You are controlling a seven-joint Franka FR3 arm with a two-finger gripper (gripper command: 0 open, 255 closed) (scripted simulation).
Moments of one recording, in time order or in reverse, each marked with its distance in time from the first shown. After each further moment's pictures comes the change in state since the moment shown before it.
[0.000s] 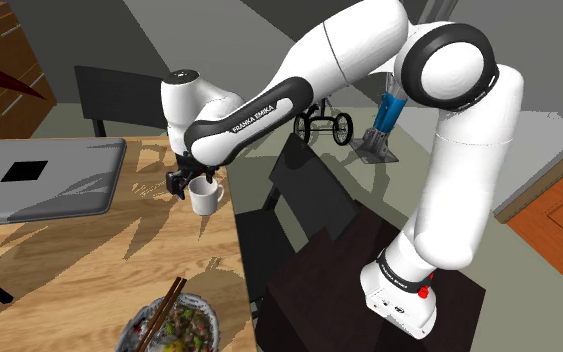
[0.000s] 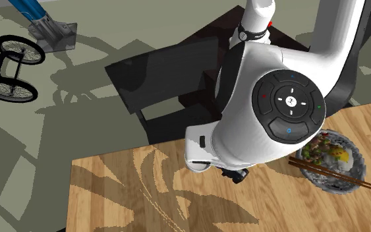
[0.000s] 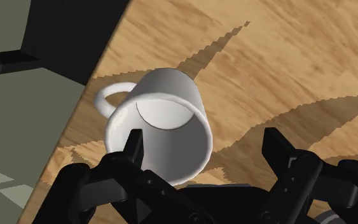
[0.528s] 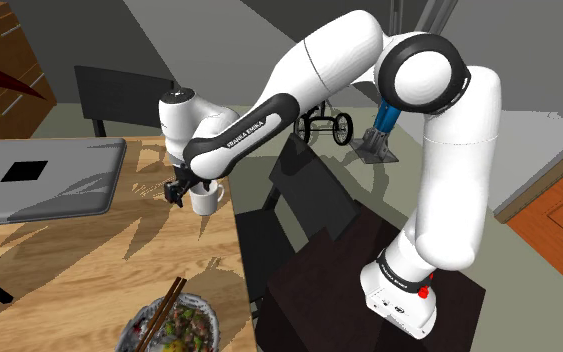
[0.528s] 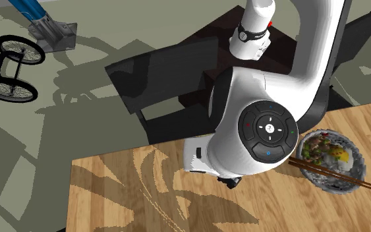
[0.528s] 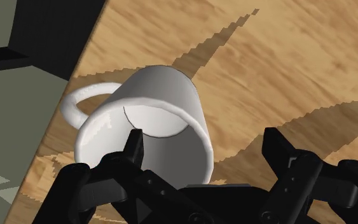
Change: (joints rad) arm 0.028 0.098 -0.030 0.032 -0.059 0.061 0.042
